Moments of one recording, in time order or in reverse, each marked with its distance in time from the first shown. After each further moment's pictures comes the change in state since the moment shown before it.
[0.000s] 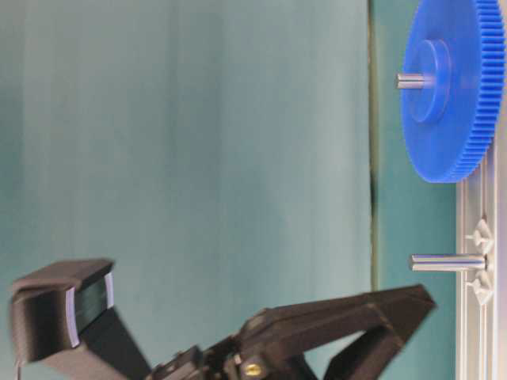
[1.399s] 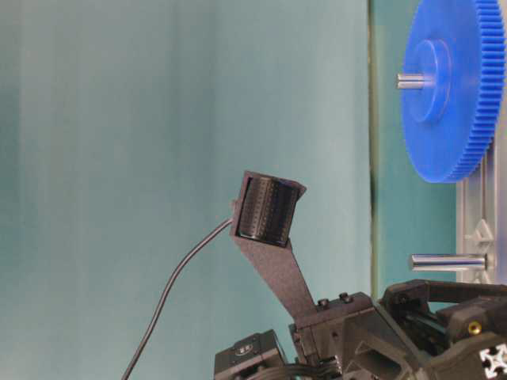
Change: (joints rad) left arm 0.023 0.255 -0.094 0.000 0.103 -0.097; right arm -0.003 -0.135 0.077 -0.003 0.003 0.067
